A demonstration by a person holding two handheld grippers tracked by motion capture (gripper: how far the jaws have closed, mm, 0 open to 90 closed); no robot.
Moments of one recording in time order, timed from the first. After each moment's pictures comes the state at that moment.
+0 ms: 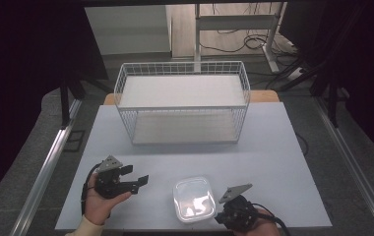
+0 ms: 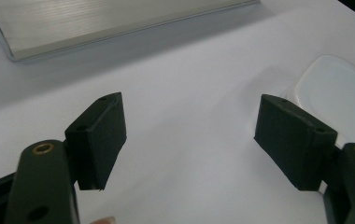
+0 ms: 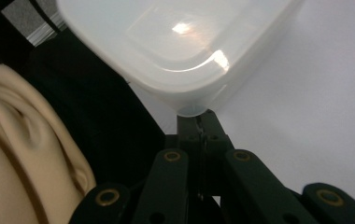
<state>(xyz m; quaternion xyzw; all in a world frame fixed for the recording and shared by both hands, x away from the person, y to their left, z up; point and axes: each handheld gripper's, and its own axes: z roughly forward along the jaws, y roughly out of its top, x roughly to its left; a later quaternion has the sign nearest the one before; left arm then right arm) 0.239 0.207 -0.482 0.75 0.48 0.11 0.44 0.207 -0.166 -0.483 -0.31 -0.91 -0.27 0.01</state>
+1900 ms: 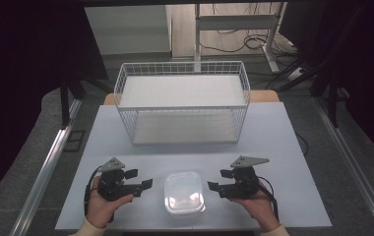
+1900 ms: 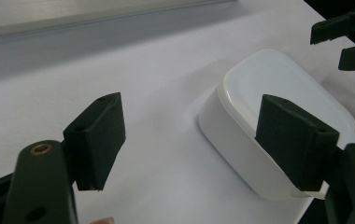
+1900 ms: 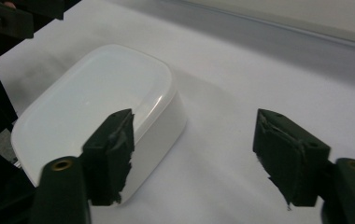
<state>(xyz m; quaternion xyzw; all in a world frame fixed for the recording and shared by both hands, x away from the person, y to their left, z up) 0.234 0.199 -0.481 0.75 0.48 0.06 0.45 0.275 -0.181 -0.474 -0.37 -0.82 -0.43 -0.04</state>
